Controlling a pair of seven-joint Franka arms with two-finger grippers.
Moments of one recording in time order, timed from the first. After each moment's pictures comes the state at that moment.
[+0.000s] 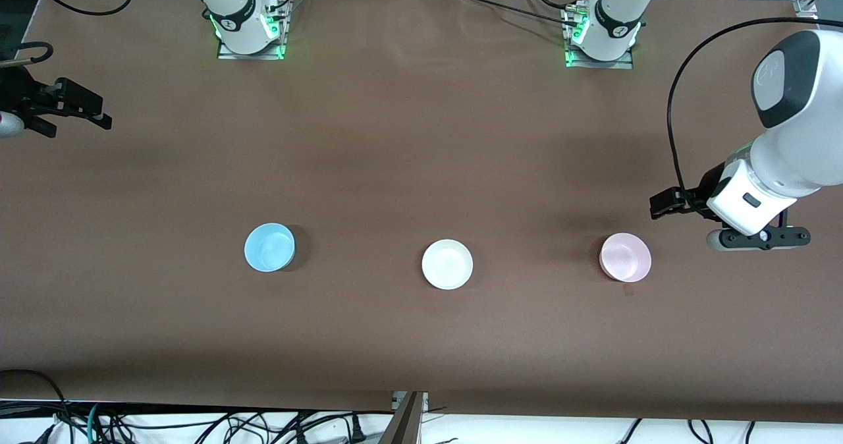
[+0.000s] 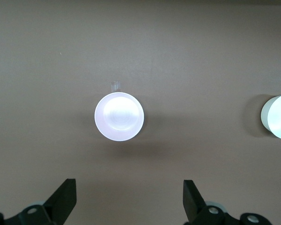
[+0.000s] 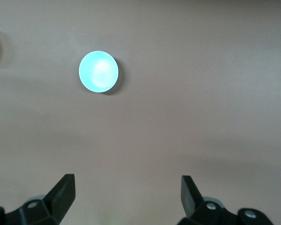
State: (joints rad) left arm -0.03 0.31 -0.07 -1.46 -0.02 1.74 -0.16; right arm 0.09 0.00 -0.15 -1.61 0.08 1.58 -0.18
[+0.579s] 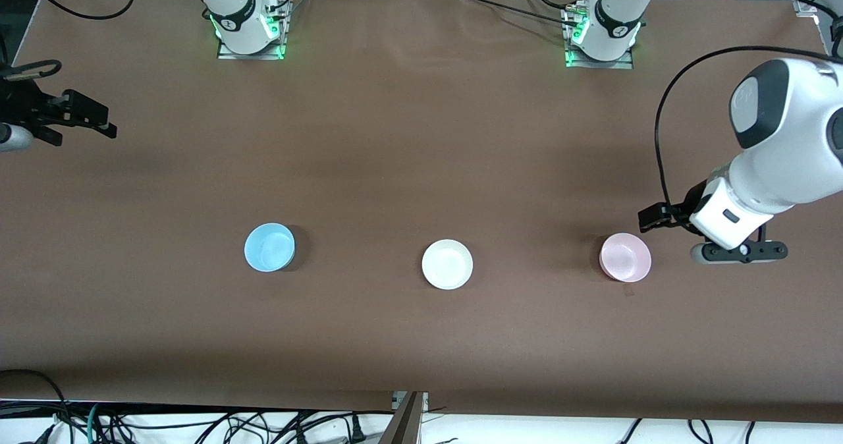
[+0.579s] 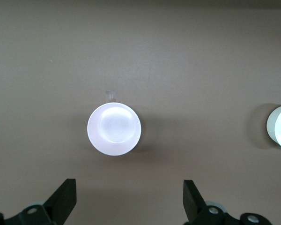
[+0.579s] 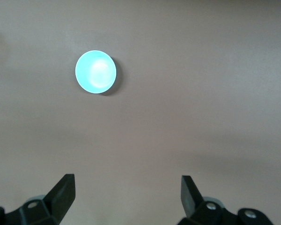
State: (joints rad) left arm -0.03 0.36 -0.08 -1.50 -0.02 1.86 -0.16; right arm 0.10 0.03 -0.14 -1.61 0.07 1.60 -0.18
